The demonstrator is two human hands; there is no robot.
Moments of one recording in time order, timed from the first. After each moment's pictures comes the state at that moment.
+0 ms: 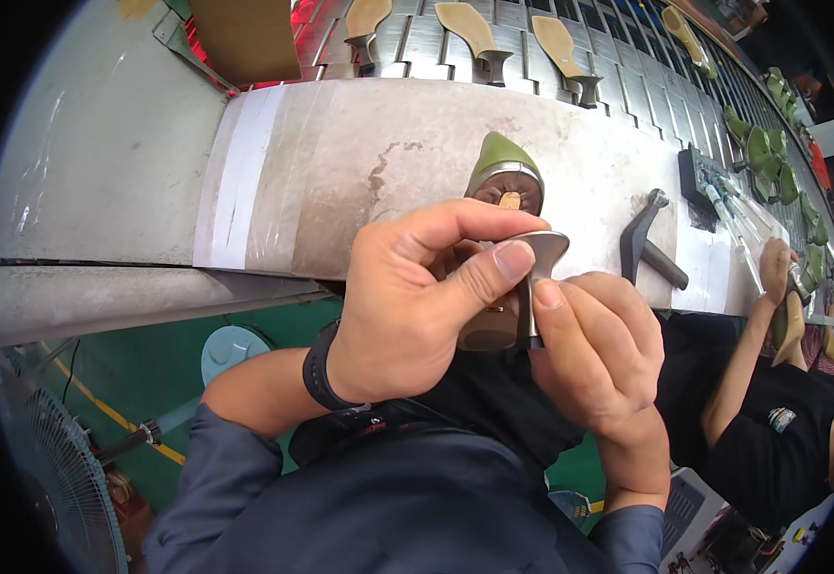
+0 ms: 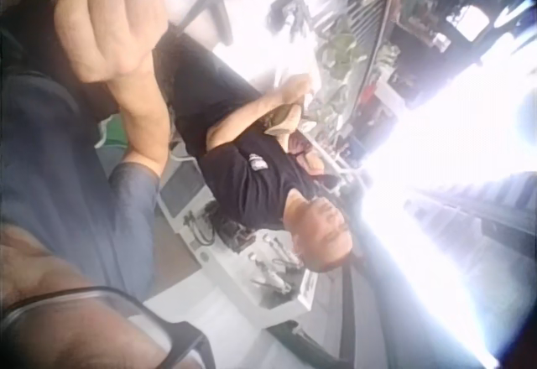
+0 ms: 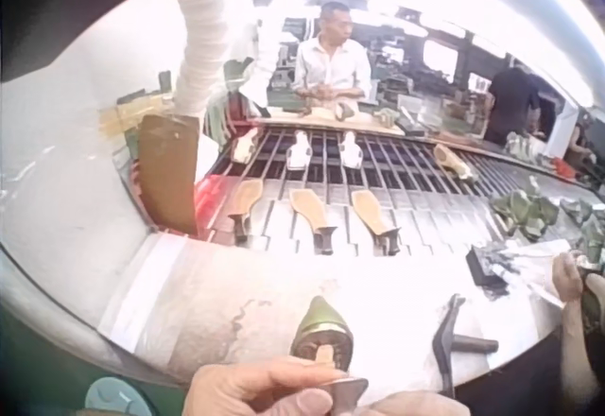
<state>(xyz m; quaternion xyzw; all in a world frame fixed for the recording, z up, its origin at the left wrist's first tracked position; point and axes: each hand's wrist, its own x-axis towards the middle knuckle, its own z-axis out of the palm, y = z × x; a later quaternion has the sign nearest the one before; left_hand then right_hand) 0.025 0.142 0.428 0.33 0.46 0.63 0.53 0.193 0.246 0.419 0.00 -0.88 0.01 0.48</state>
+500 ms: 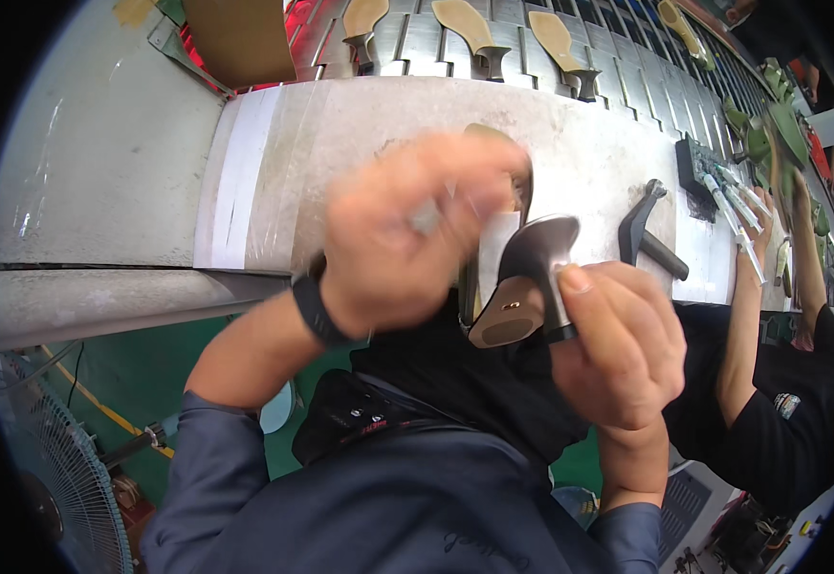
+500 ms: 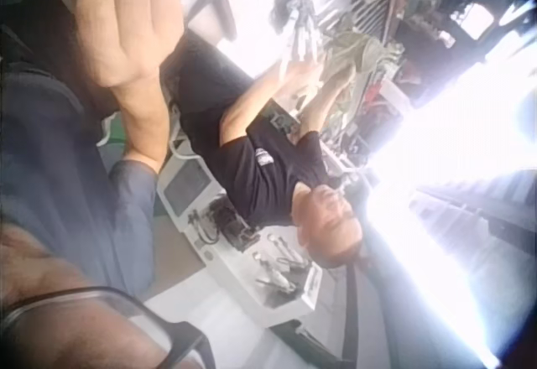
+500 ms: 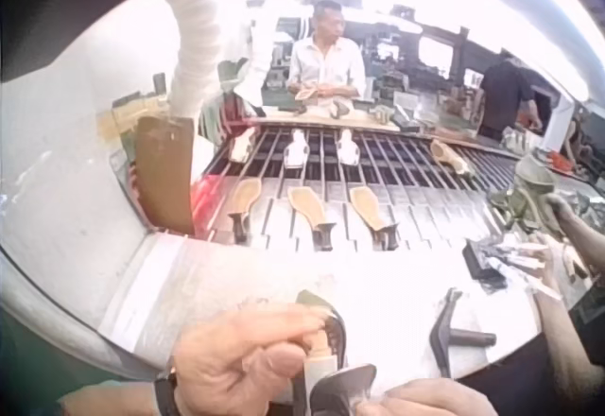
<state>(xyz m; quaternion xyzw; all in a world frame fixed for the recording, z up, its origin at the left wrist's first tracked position) -0.019 0.175 0.402 0.66 0.45 0.58 0.18 0.203 0.240 0.427 -0.03 -0.88 0.04 0.48</state>
